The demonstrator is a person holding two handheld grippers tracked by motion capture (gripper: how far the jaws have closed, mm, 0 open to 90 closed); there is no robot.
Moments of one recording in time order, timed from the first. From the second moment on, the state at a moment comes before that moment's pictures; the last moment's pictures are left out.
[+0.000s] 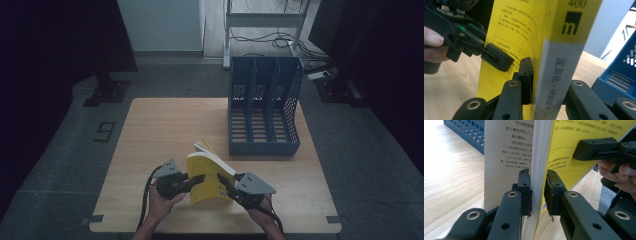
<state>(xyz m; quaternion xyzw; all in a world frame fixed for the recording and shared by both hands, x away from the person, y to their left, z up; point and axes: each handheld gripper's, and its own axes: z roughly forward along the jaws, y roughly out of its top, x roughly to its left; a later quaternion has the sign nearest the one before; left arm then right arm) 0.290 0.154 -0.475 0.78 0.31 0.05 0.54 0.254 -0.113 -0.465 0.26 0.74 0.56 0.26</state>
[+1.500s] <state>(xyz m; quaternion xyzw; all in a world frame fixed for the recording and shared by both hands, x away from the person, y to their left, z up) 0.294 0.154 -0.481 0.77 0.33 0.06 0.54 0.263 -0.103 -0.471 0.25 0.75 0.56 0.22</state>
